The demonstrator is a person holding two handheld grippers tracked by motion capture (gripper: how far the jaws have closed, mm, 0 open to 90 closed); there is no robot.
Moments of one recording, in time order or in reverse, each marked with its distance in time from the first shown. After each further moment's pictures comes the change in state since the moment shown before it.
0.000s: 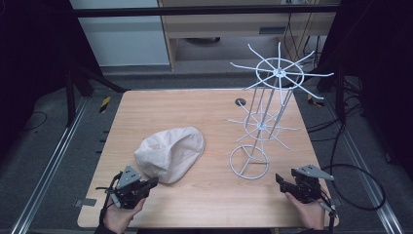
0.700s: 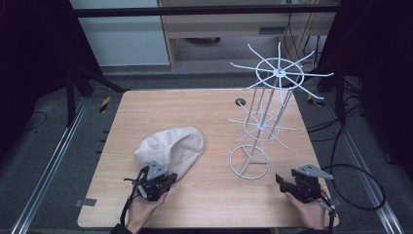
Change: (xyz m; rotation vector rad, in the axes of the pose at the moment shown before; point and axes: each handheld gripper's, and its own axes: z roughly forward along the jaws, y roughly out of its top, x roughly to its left) left arm -0.024 0.016 0.056 0.077 0.011 0.045; right arm -0.001 -0.001 0.003 0.015 -0.002 0.000
